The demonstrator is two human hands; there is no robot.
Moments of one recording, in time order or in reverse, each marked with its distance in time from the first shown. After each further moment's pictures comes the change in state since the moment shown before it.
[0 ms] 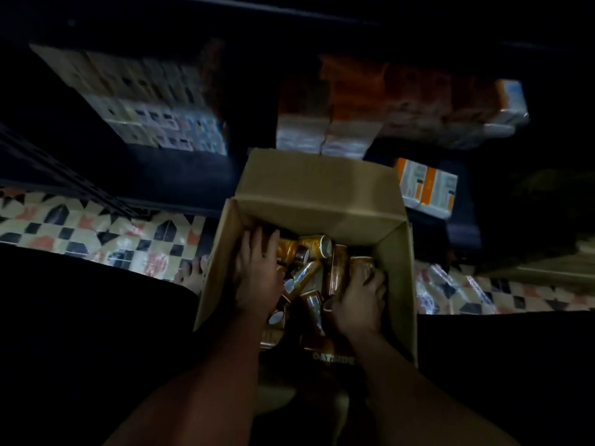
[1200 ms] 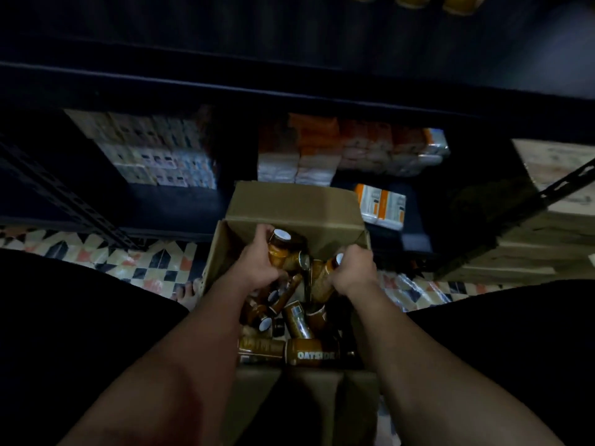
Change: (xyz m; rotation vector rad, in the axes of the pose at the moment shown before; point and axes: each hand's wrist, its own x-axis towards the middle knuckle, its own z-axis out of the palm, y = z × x) left_hand 0.008 0.032 -0.091 -0.605 -0.313 0.024; right_hand -0.020 -0.027 -0.130 0.221 -0.075 0.002
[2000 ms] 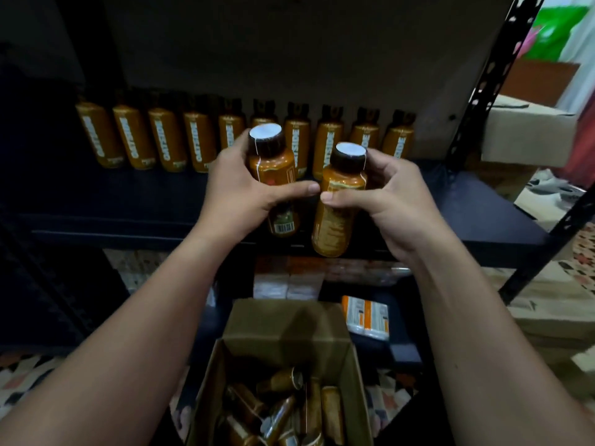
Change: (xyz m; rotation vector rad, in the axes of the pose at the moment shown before) left_hand -0.098 0.282 -0.165 -0.207 0.567 0.876; right_hand -0.119 -0.132 -0.261 0.813 0.133 -0.947
